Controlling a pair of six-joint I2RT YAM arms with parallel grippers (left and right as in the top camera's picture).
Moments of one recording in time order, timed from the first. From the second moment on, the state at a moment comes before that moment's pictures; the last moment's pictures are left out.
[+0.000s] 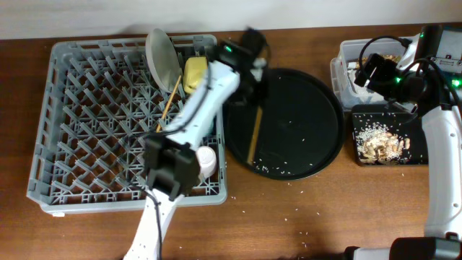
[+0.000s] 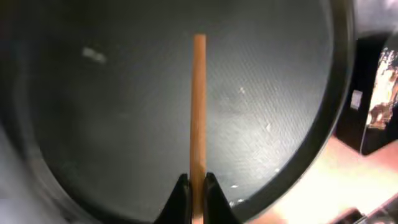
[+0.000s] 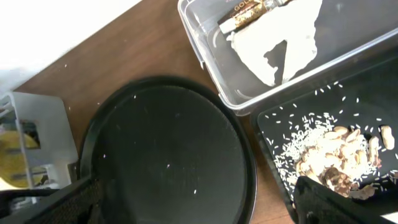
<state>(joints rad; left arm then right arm) -0.54 2.48 2.48 -1.34 0.37 -0.39 -0.21 1.55 1.63 -1.03 -0.15 0.34</state>
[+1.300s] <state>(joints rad) -0.29 2.14 2.62 -1.54 -0.16 -0.23 -0.21 1.55 1.63 -1.03 -0.13 0.34</state>
